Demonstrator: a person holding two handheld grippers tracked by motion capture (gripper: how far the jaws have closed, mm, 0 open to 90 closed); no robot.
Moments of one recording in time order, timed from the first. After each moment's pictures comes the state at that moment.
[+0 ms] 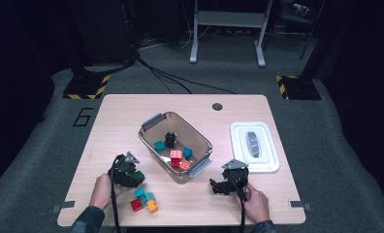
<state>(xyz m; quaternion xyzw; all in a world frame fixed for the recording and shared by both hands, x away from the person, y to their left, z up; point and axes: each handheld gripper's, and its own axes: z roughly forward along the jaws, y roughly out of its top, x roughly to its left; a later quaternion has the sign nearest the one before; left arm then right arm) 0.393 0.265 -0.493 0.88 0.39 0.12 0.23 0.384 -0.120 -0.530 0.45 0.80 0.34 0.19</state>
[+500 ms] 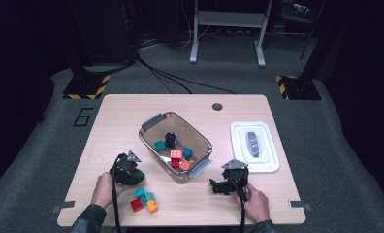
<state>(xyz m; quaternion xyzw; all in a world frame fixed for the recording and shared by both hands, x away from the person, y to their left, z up) 0.396 0.264 -0.489 0.88 0.39 0.12 0.23 0.384 -0.120 -0.530 0.45 0.80 0.34 0.19</state>
